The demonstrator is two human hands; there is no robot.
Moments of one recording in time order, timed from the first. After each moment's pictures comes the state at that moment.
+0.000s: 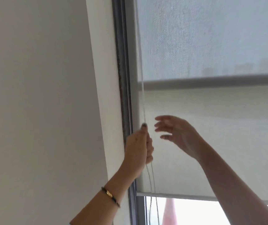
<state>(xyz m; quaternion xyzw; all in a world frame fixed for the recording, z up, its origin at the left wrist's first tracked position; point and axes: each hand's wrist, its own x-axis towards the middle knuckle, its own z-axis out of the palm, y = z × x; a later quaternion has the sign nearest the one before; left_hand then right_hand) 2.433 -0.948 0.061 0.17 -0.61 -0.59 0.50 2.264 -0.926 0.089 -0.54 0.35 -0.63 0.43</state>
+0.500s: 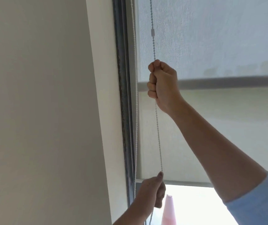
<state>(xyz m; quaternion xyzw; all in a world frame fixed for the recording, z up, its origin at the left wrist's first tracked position) 2.425 -0.931 -0.056 0.23 -0.67 -0.63 0.32 2.330 -0.932 0.214 -0.53 0.29 -0.74 0.29</state>
